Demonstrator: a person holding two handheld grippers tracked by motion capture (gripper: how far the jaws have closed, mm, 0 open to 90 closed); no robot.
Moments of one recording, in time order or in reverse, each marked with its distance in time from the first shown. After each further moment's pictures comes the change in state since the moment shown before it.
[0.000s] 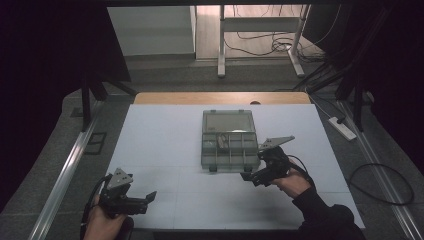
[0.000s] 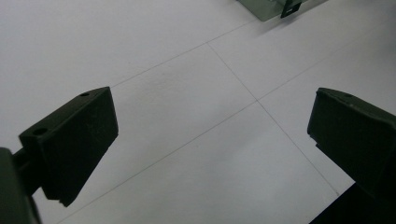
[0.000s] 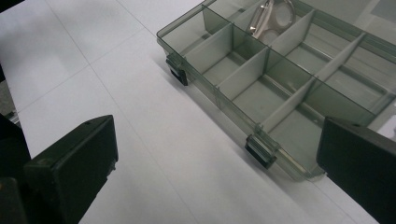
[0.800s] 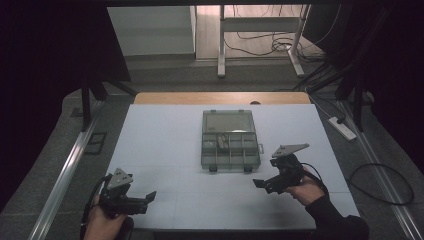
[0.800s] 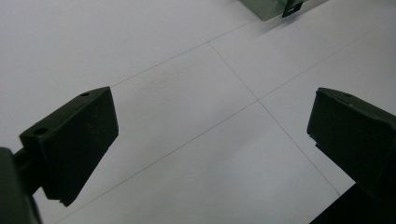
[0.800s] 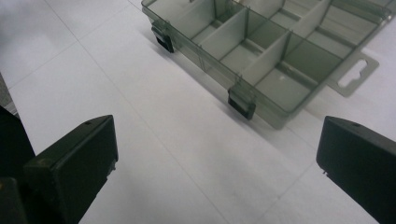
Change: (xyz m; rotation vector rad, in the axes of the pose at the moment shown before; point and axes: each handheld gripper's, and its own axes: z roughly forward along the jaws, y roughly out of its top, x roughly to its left) left arm 0.000 0.000 0.000 0.003 0.004 -0.003; right arm -0.007 -0.029 -0.024 0.026 -0.036 0.035
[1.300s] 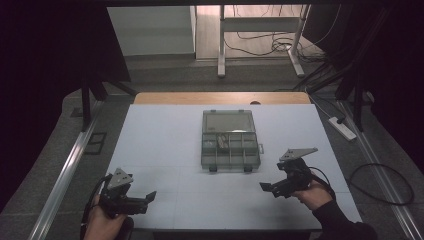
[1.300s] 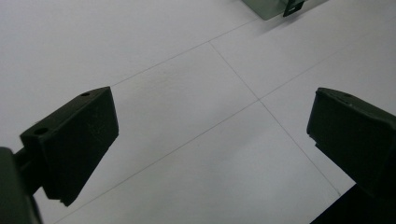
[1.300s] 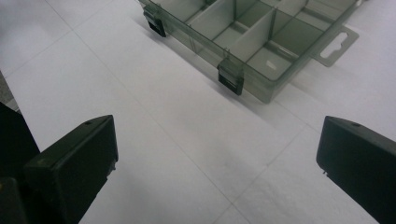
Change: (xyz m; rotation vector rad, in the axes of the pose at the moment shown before) left arm 0.000 0.000 0.000 0.004 0.001 -0.001; right arm -0.004 -0.015 -0.013 0.005 -0.014 0.020
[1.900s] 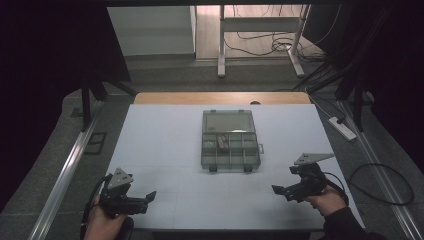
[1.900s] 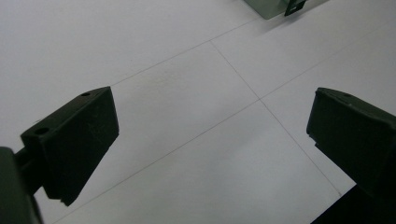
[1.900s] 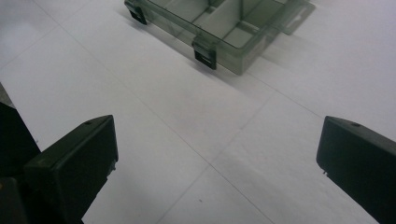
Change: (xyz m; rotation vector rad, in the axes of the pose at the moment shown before) left arm 0.000 0.000 0.000 0.003 0.003 -0.003; right arm -0.013 -0.024 -0.023 -0.018 -0.033 0.050
